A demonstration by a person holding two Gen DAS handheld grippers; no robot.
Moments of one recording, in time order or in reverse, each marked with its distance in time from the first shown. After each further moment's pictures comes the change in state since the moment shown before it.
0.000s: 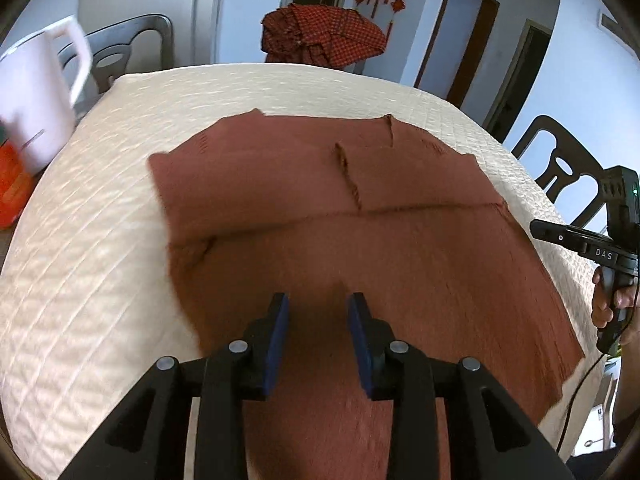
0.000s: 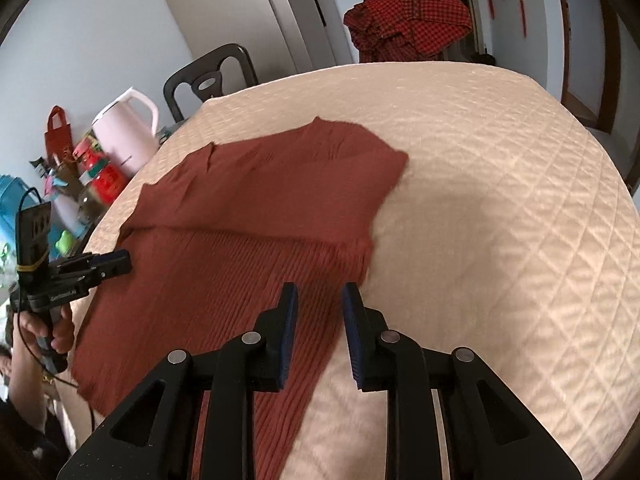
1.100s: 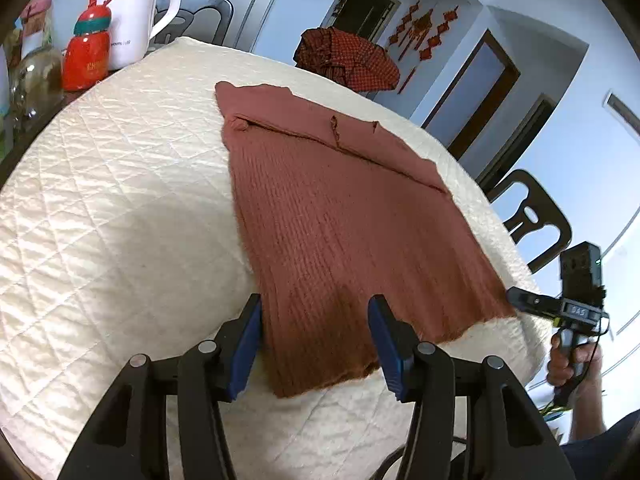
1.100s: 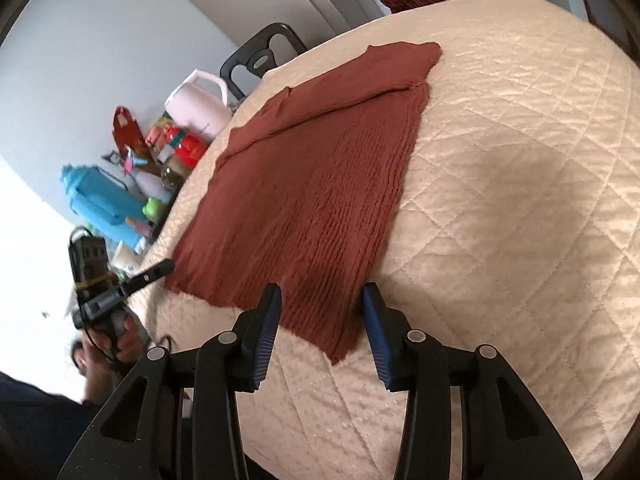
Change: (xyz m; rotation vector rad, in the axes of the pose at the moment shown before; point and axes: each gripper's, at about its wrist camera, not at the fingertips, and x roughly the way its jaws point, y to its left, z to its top) left arm -0.066 -0.005 -0.107 -0.260 -0.106 -0.115; right arm -0.038 0.014 -0.094 0.161 0.087 0.314
